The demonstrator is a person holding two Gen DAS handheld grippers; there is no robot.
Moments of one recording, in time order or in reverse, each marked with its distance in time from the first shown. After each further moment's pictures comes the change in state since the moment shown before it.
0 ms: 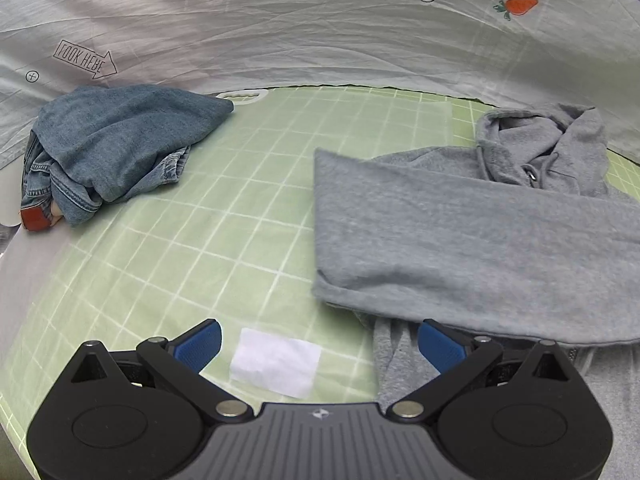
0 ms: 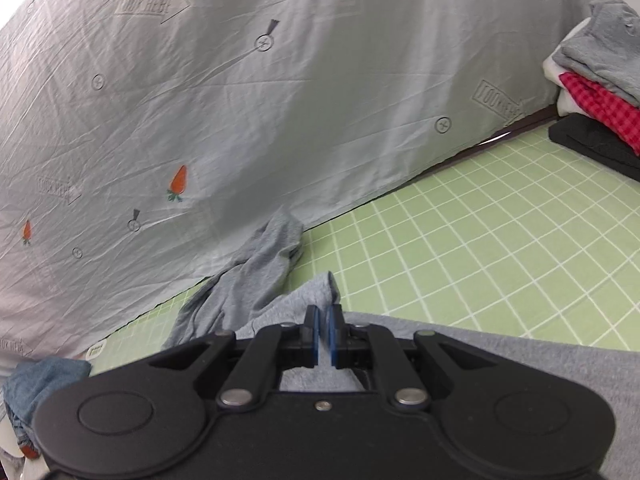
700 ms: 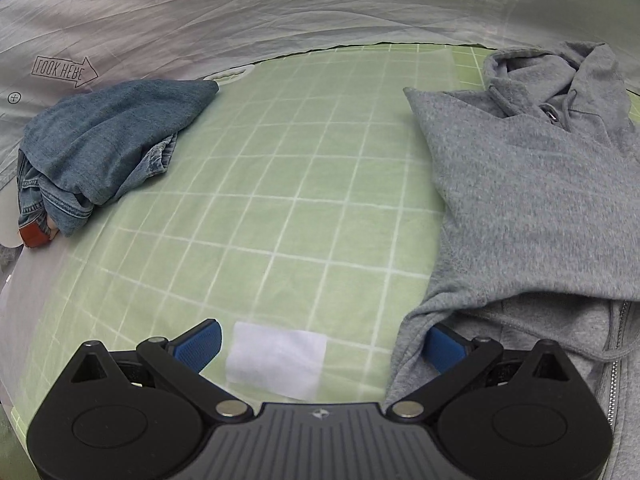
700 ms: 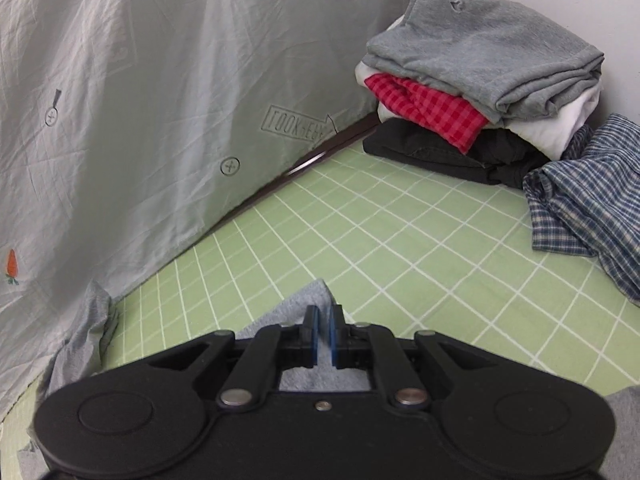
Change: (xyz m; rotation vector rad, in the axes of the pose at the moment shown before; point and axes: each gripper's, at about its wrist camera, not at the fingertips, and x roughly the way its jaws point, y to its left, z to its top) left arm 0.030 -0.015 -0.007 0.106 0.069 0.066; right arm 0.009 -0.138 0.032 0.159 -0.052 -0.375
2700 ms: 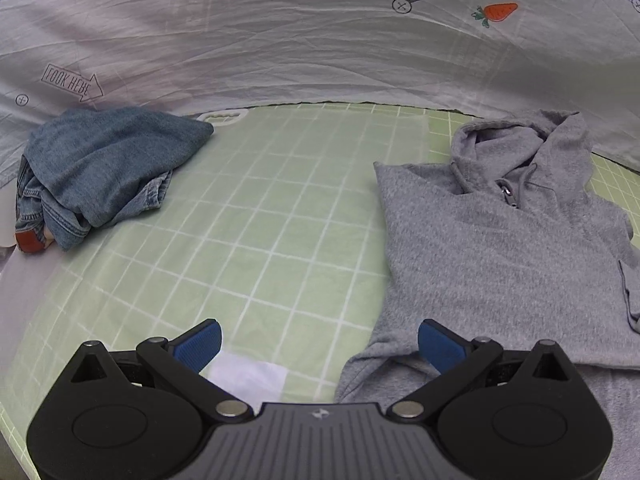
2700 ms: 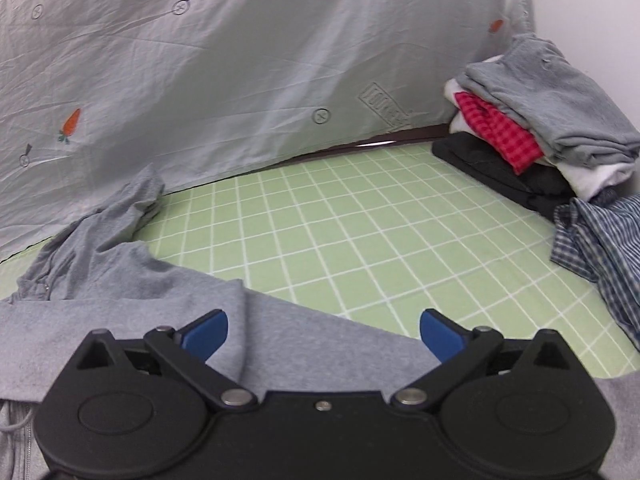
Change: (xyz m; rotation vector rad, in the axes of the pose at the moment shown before) left arm -0.056 -0.010 0.022 -0.067 -0.122 -0.088; right arm -0.052 0.044 -0.074 -0.337 -0.009 0.018
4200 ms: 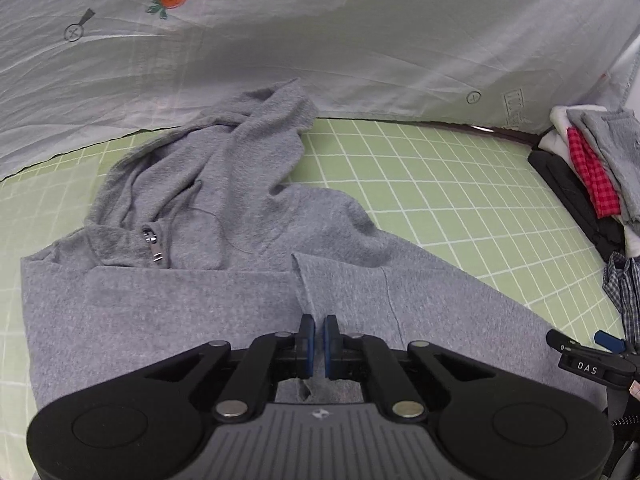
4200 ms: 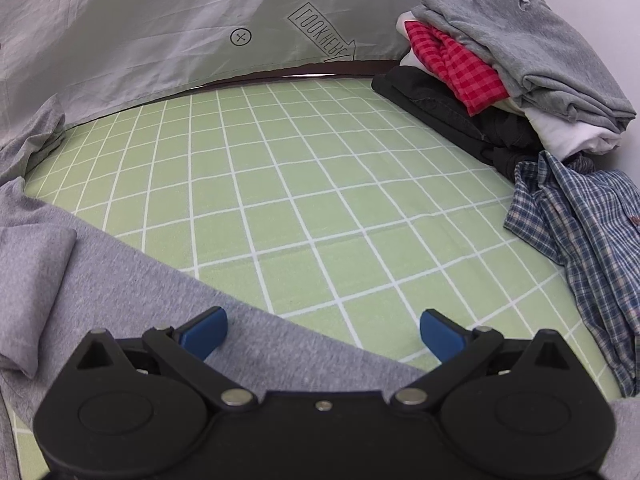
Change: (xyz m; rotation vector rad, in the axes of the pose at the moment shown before) left arm 0.010 -0.167 0.045 0.228 0.056 -0.538; right arm 0.072 -0.052 -0.007 -0.094 0.161 -0.139
